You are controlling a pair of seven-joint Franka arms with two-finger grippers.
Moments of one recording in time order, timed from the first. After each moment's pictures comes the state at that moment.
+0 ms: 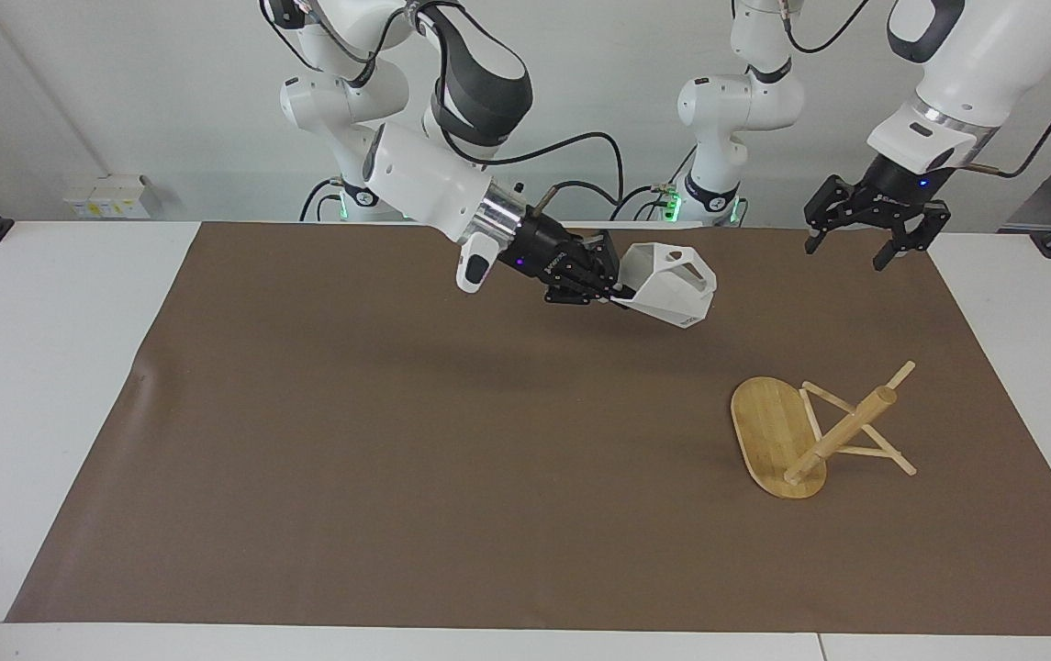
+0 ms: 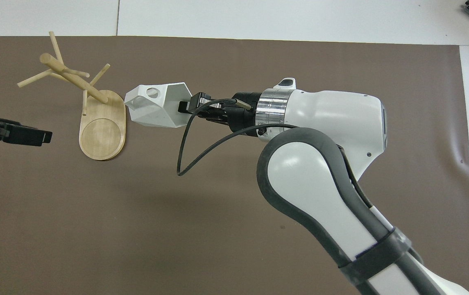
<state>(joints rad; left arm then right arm) -0.05 -0.11 -0.02 -1.72 -0.15 1.73 0.33 0.32 0.24 0.24 -1.68 1.13 2.44 -0.01</state>
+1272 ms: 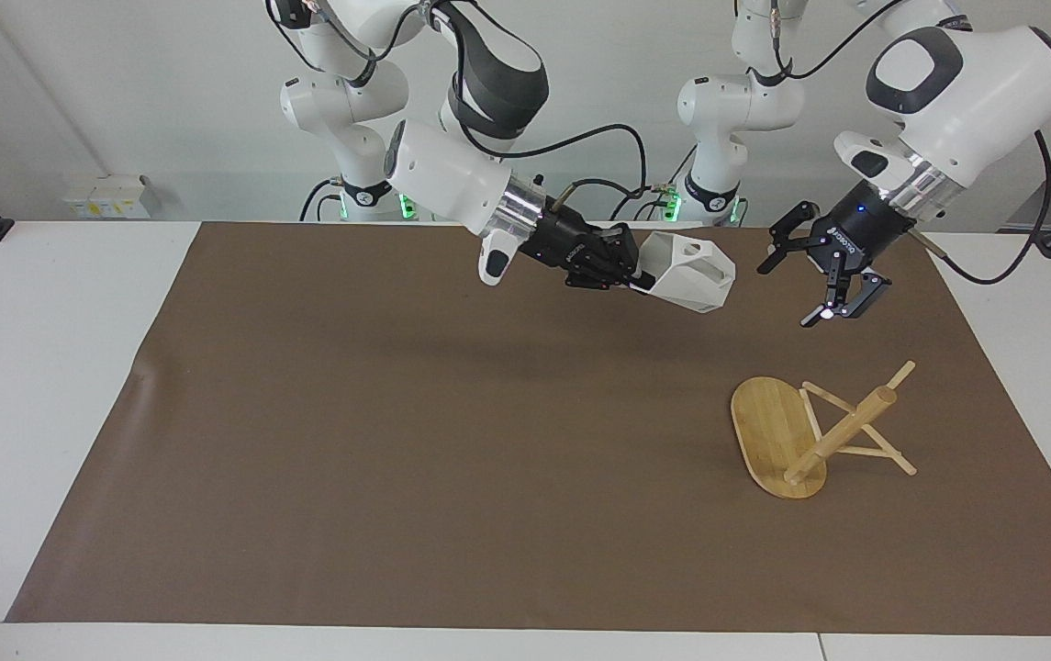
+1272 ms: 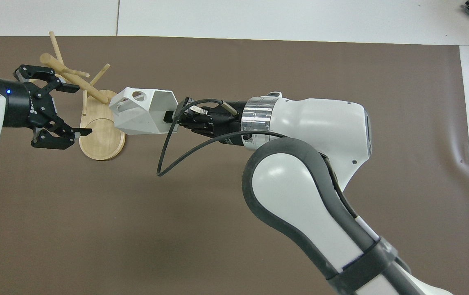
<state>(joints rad) -0.07 -0.02 -0.02 -1.77 -0.51 1.91 1.38 0.36 0.24 0.24 -1.68 1.16 2.45 0.16</state>
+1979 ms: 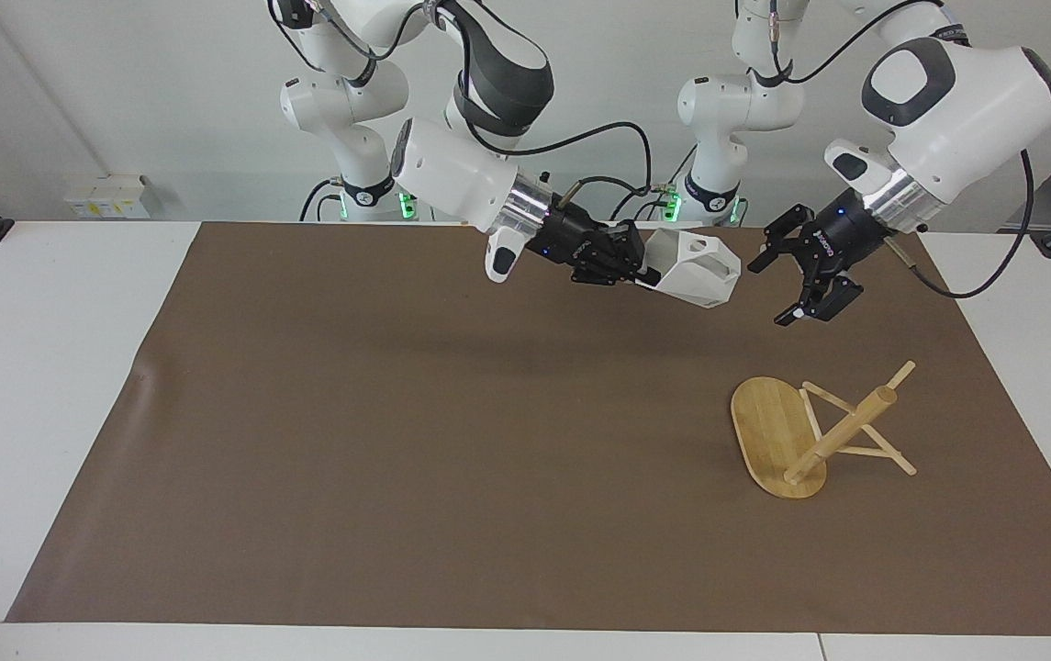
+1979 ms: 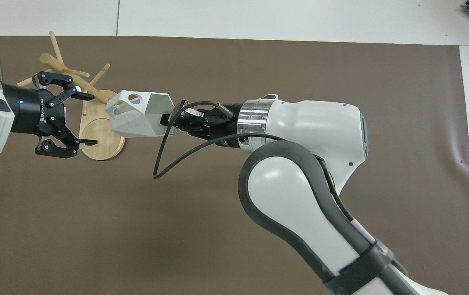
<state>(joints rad) -0.07 -0.02 -0.02 -1.77 -0.56 1.84 1.54 0.37 0.24 0.24 -1.68 1.16 2.45 0.16</state>
